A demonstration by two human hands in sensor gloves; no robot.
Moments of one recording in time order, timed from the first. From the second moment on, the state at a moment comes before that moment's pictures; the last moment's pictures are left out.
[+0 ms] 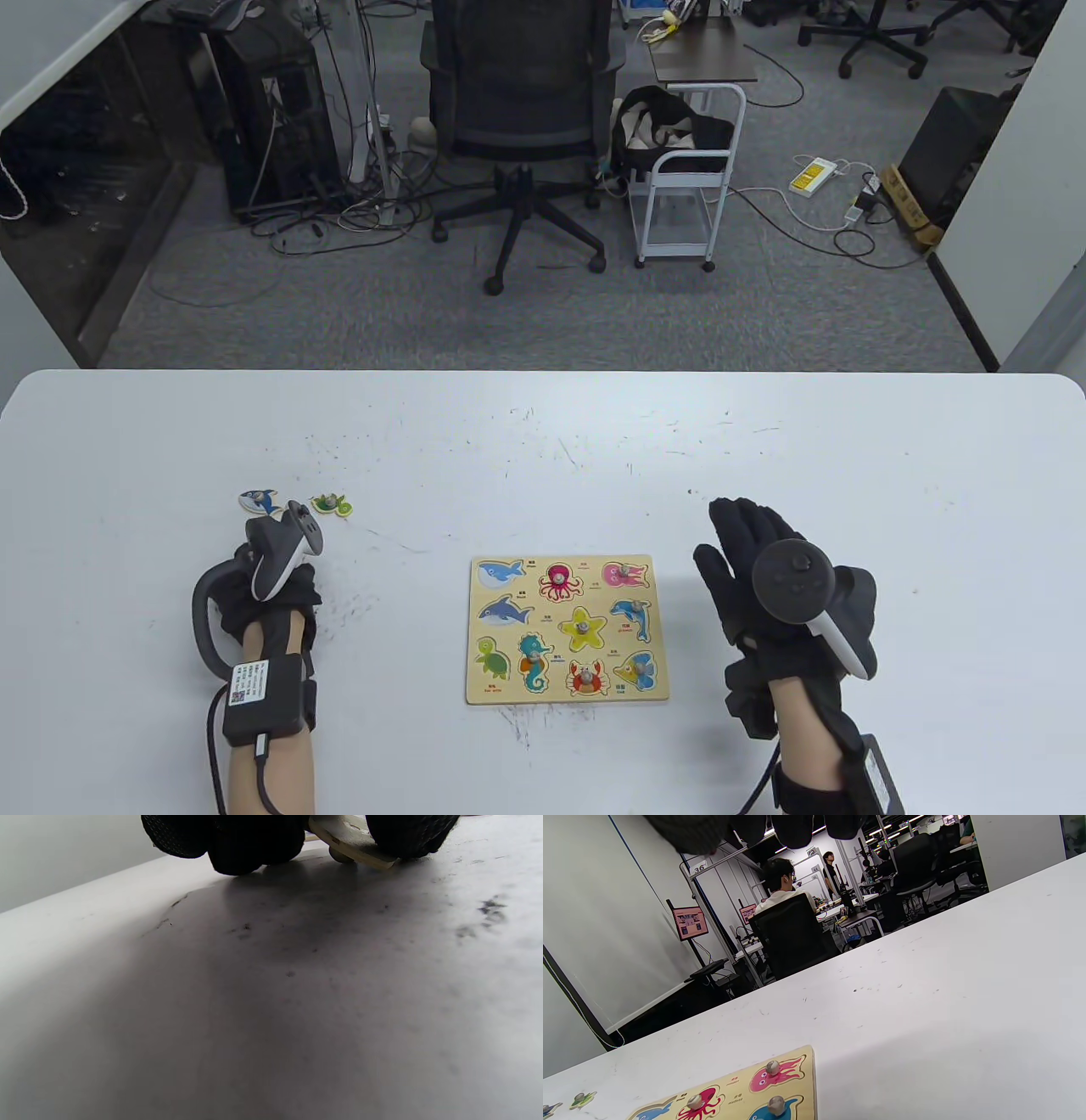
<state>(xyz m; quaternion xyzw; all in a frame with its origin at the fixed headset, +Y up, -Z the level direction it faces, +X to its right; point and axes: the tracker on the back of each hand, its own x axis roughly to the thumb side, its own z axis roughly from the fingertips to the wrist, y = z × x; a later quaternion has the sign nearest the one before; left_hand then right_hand) -0.322 -0.771 -0.412 -0.18 0.29 -0.06 0.94 0.209 -0.660 -0.322 -0.01 -0.02 0.97 0.23</state>
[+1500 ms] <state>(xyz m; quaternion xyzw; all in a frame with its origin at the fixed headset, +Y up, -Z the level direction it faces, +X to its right) -0.131 -0.664 -0.331 0.09 -0.10 0.30 0.94 0.195 -0.654 -0.314 0.04 -0.04 0.97 0.22</state>
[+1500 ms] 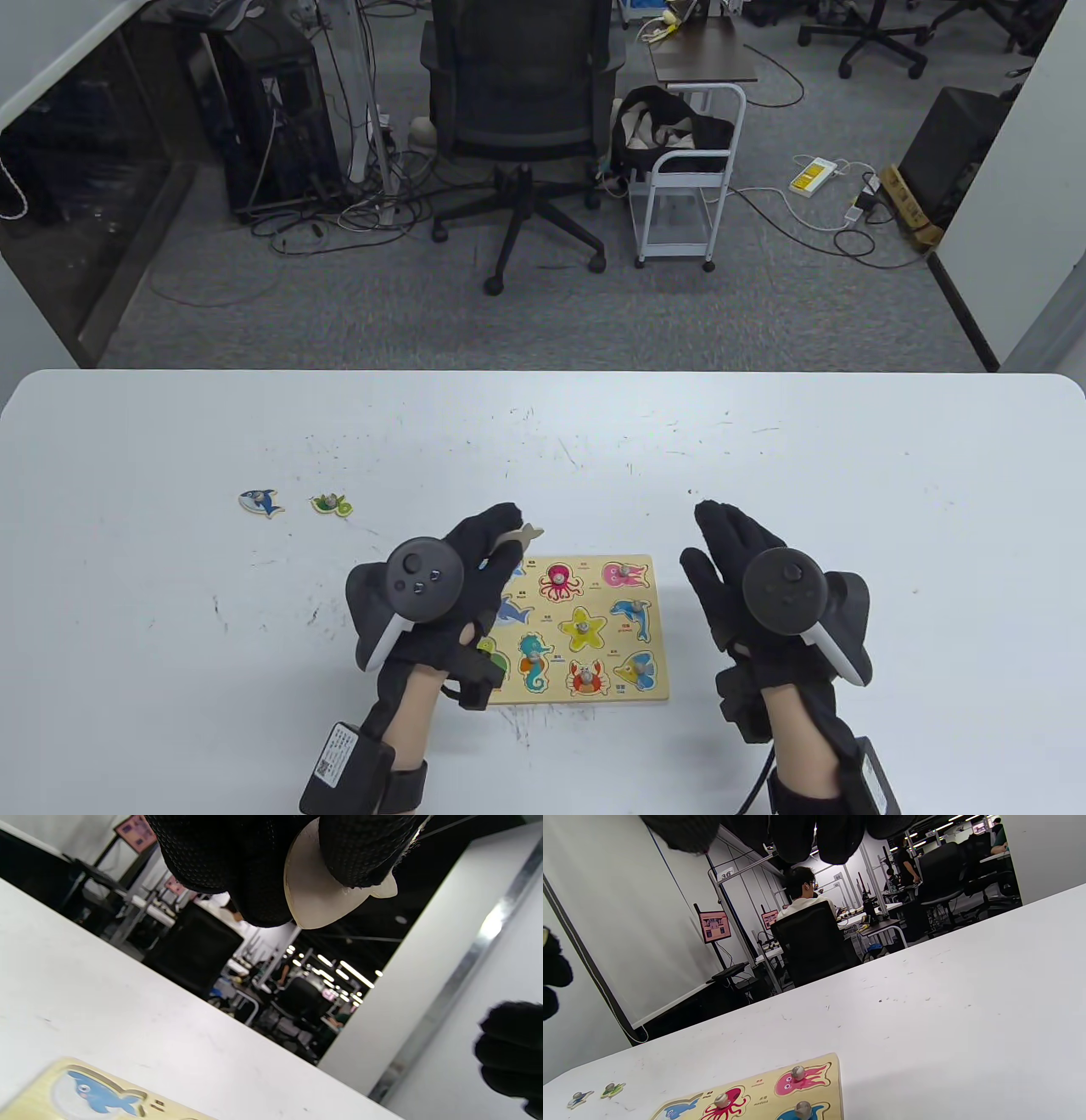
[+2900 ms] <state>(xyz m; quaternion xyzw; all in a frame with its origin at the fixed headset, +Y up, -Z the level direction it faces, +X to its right) -0.074 -0.634 -0.265 0.23 -0.21 0.13 0.94 0.164 -0.671 -0.322 0.18 0.13 0.83 0.52</state>
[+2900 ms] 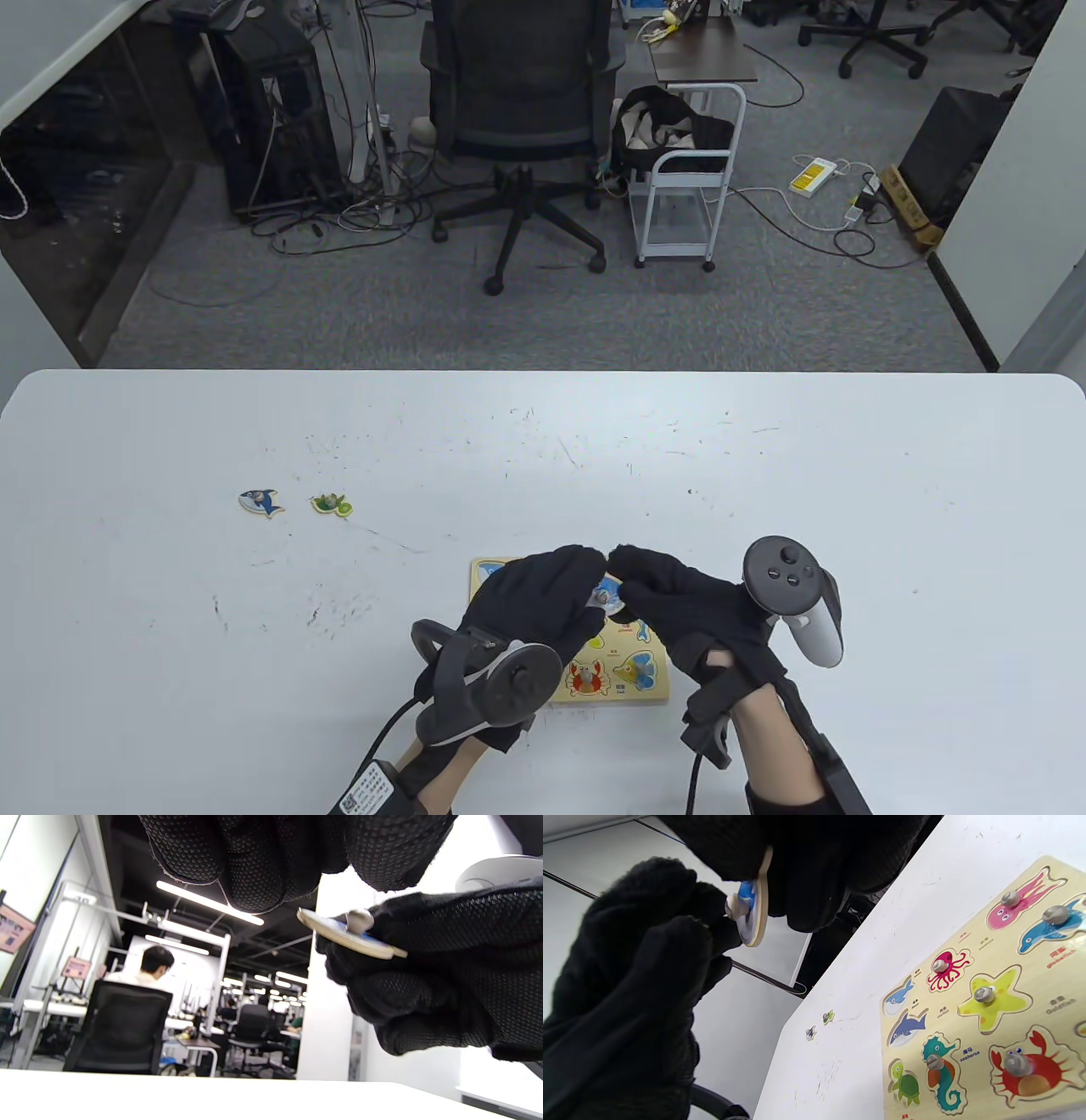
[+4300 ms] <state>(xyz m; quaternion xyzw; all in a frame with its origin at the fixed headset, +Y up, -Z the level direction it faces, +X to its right) -0.054 -0.645 -0.260 0.26 -0.19 -0.02 0.95 0.156 -0.665 -0.317 0.22 0.13 0.84 0.48</state>
